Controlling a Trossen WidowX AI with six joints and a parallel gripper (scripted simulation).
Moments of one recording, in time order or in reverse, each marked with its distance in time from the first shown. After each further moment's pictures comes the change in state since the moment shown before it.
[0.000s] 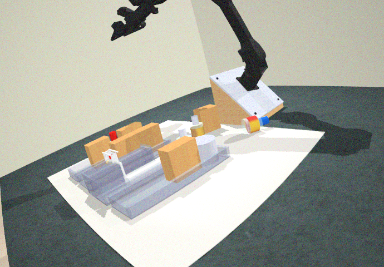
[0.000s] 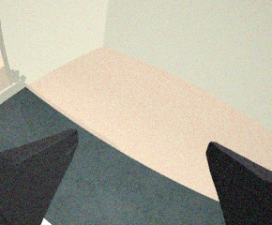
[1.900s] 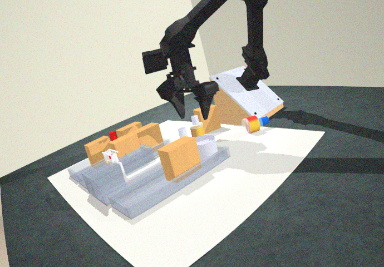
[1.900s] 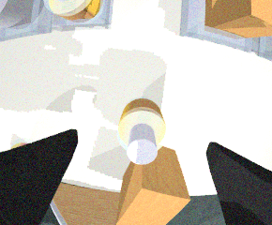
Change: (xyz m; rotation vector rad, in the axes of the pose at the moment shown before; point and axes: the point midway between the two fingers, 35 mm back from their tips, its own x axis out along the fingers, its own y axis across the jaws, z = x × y) arm -0.184 0.257 -0.391 -0.946 0.926 0.784
